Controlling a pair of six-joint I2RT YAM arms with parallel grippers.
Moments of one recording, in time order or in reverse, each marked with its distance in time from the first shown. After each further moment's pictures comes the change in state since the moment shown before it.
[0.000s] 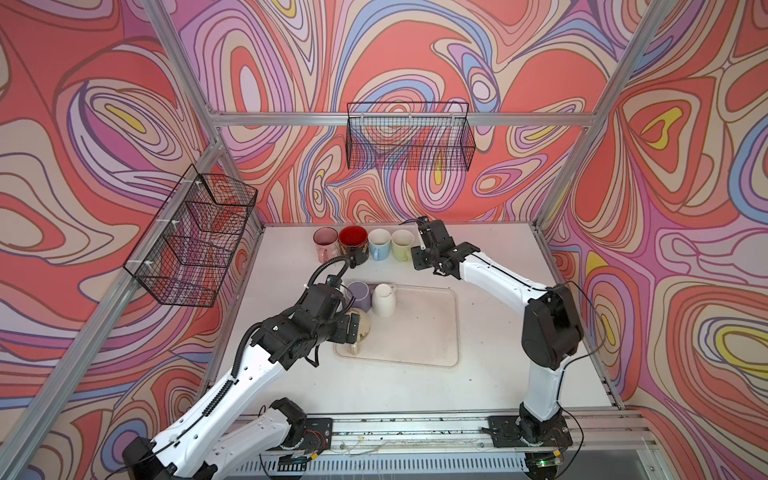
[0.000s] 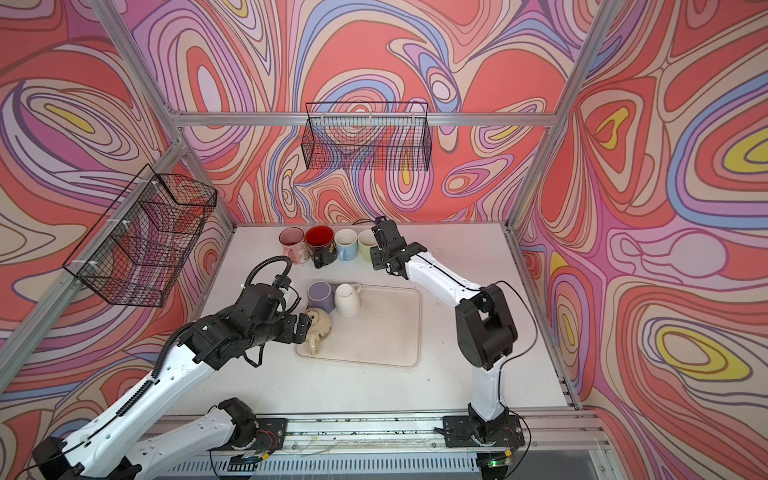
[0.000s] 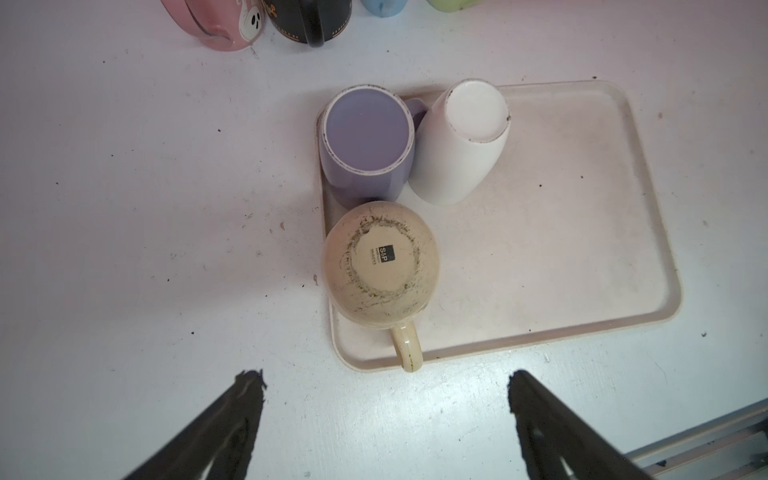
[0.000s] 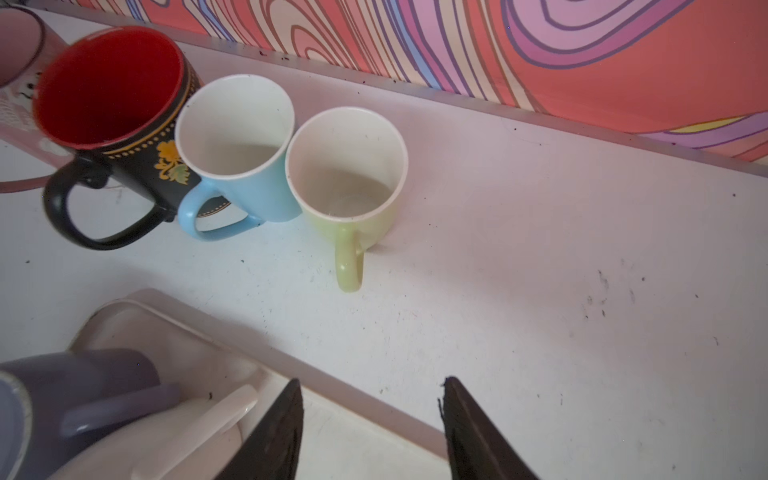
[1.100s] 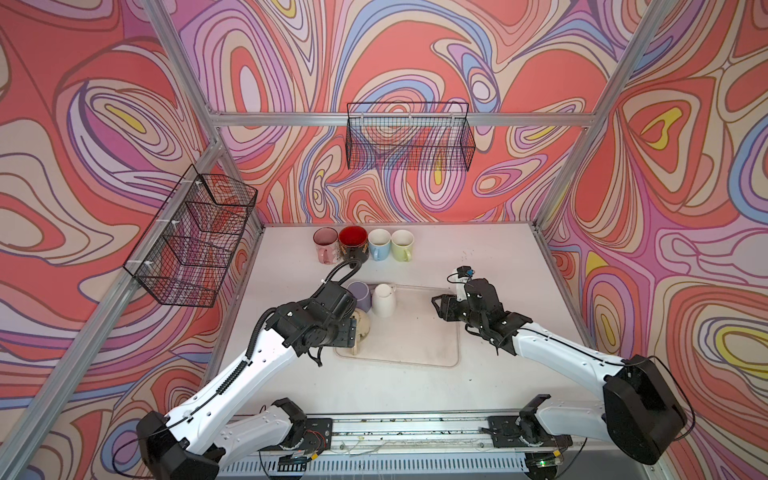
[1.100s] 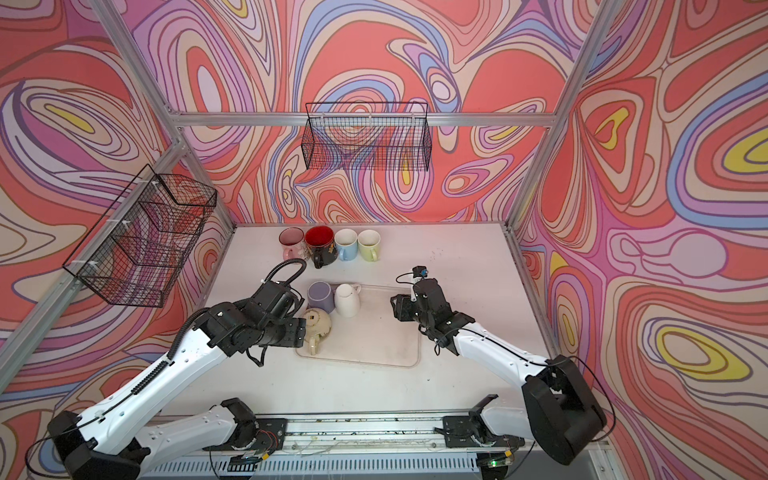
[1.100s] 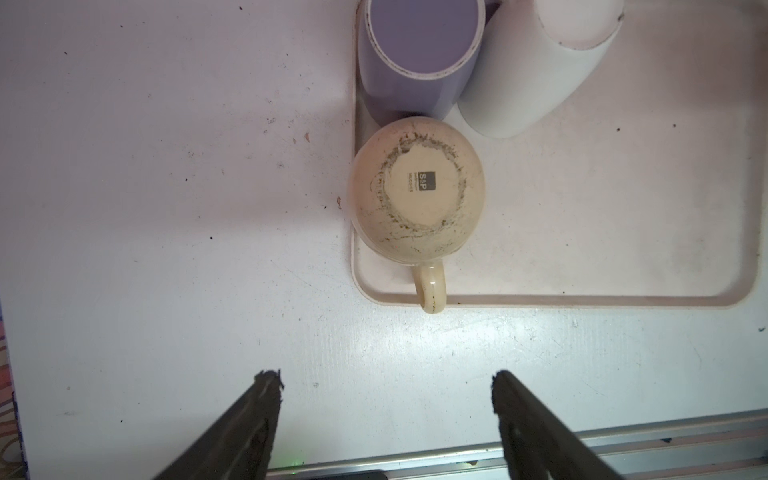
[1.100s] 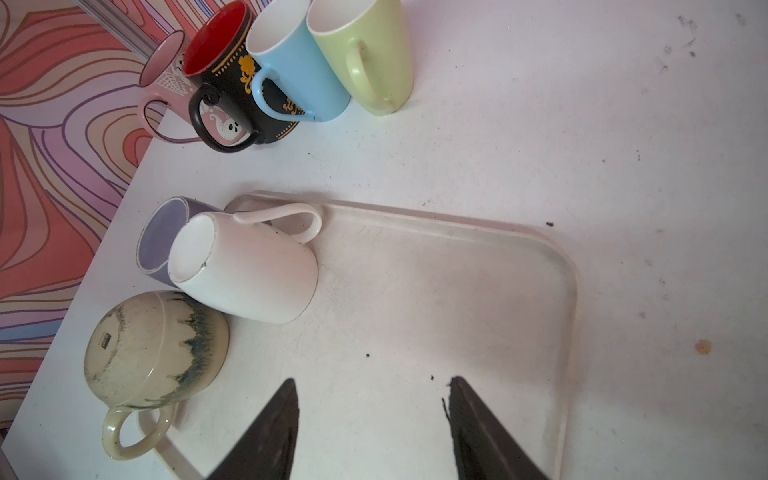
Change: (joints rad) left arm -0.069 0.121 0.084 -0.219 -0.046 -0.201; right arm 0.001 -0.579 -0.851 0.425 -0.214 0.315
